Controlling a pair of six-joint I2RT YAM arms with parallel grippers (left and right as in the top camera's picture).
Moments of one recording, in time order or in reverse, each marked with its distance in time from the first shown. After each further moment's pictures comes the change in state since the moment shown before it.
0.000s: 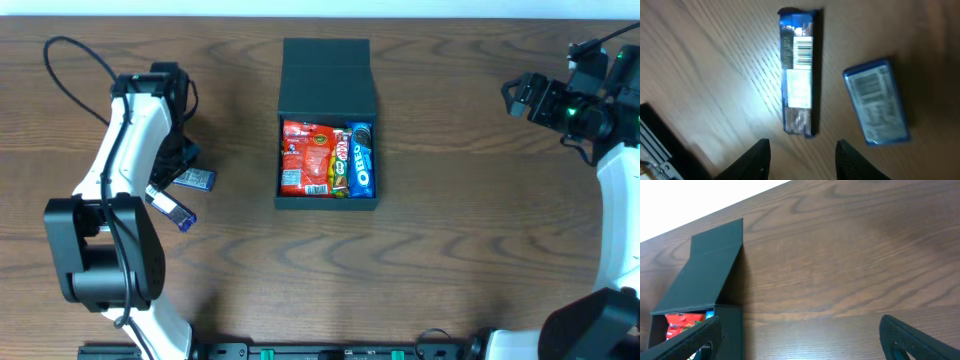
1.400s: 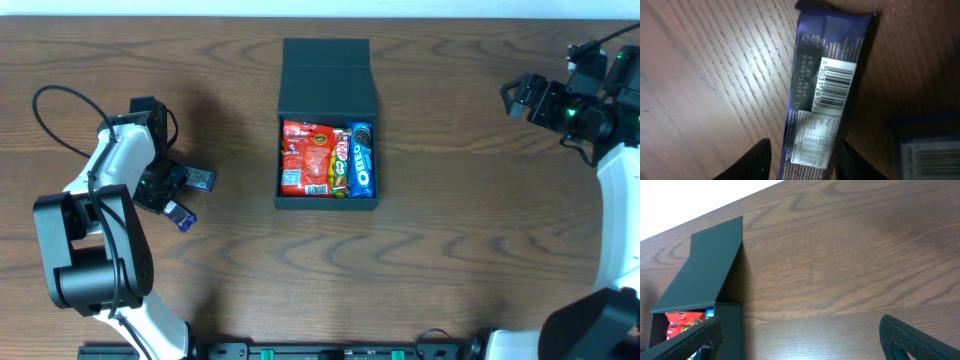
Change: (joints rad) left arm 0.127 0.000 -0.254 0.288 0.068 -0.039; right arm 0.000 0.000 0.000 -0.011 0.000 0.000
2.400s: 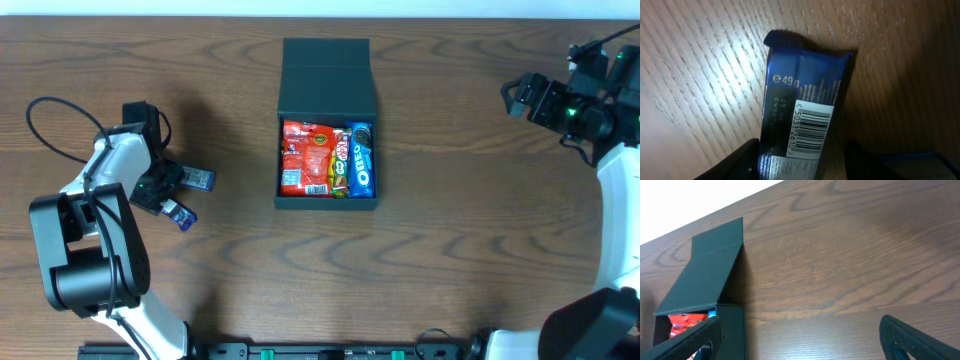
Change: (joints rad) left arm 0.038 0.000 -0.076 0.192 0.034 -0.012; right arm 0.000 0.000 0.000 0.000 0.000 0.023
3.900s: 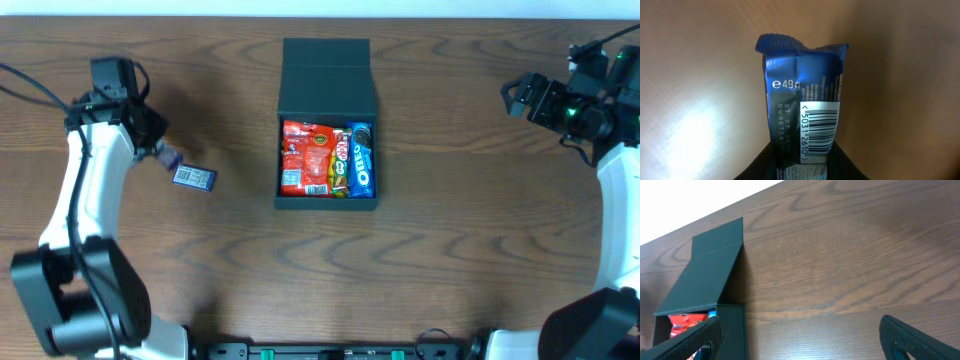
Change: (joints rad) left arm -0.041 -0.203 0.205 0.057 0.027 0.226; right arm 0.000 0.000 0.000 0.000 0.000 0.001
